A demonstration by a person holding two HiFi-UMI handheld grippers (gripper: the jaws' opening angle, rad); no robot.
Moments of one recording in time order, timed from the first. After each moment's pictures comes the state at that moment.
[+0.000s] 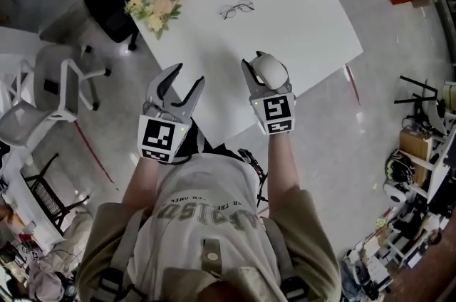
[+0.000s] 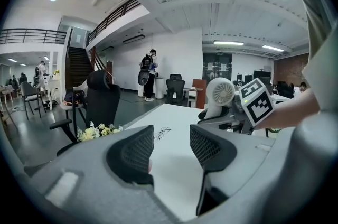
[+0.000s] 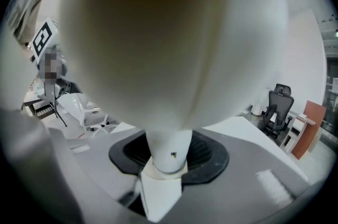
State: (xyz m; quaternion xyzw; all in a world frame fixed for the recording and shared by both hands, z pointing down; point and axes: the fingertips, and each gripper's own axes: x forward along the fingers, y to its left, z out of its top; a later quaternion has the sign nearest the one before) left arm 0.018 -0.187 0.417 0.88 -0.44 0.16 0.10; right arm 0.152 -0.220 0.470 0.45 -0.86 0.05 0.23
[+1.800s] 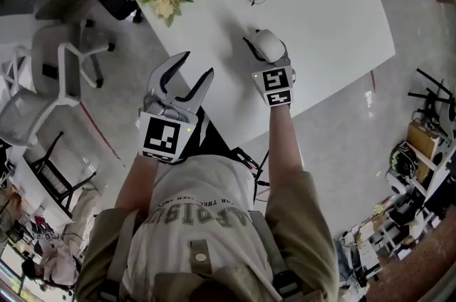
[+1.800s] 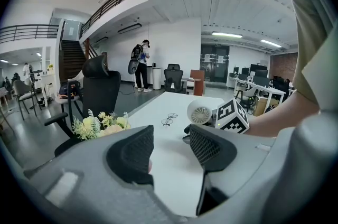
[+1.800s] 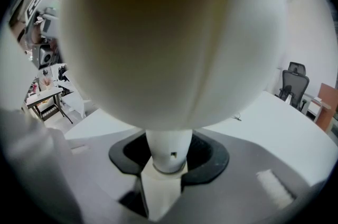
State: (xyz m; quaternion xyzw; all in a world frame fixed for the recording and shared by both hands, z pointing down) left arm -0.013 -0.234 0.483 0.88 -0.41 0.20 0.12; right arm 0.099 -0.287 0.626 0.41 -0.86 0.11 0.26
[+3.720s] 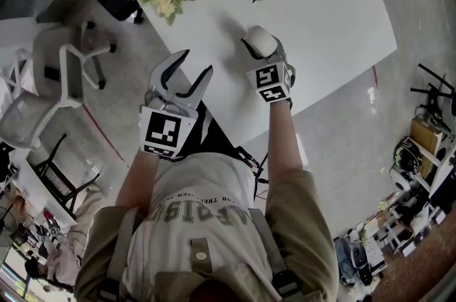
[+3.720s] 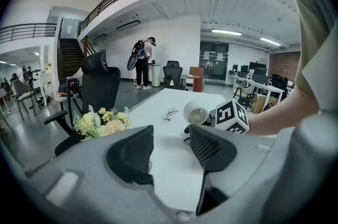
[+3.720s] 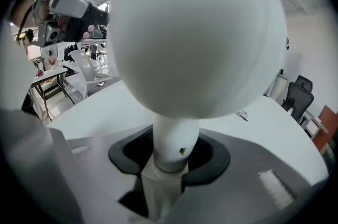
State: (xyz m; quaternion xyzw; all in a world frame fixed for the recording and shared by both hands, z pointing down) left arm -0.020 -0.233 0.496 0.88 -0.40 0.21 0.12; right arm 0.092 -0.273 0.654 0.39 -0.85 0.09 0.34
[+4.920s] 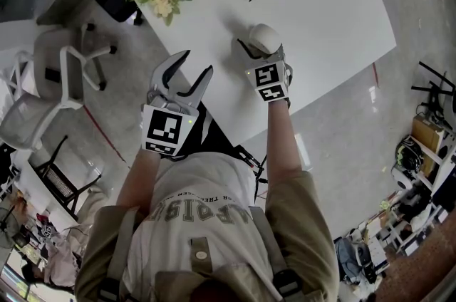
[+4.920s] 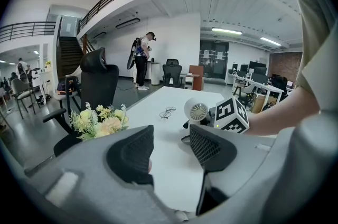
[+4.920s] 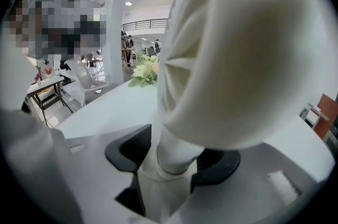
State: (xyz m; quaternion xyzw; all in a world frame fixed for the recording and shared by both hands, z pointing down) left arm -0.013 -0.228 0.502 0.88 -0.39 0.22 0.13; right arm 0.094 -0.273 0.649 0.41 -0.85 0.11 0.31
